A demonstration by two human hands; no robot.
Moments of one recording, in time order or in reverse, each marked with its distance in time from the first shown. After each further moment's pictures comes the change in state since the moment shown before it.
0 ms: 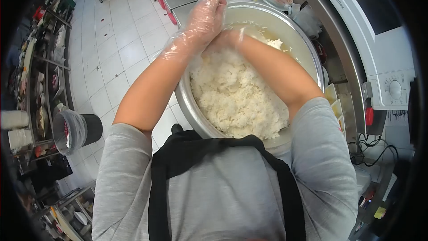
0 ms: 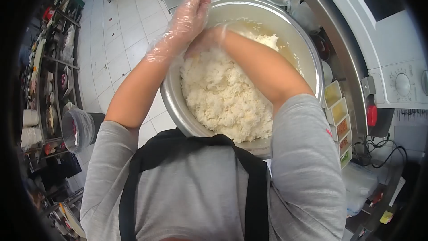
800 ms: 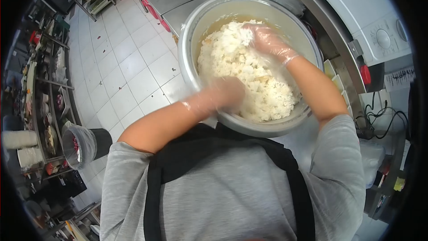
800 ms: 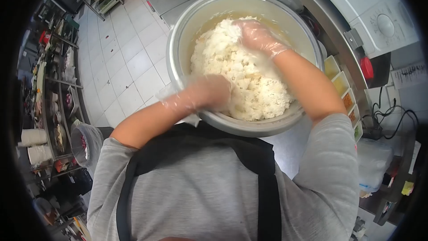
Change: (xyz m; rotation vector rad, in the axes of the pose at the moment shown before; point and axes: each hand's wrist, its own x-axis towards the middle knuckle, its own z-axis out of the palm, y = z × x) left_hand -0.129 0.134 -0.003 0.459 -1.278 -0.042; right_hand -0.175 0.007 0.018 -0.339 0.704 0.190
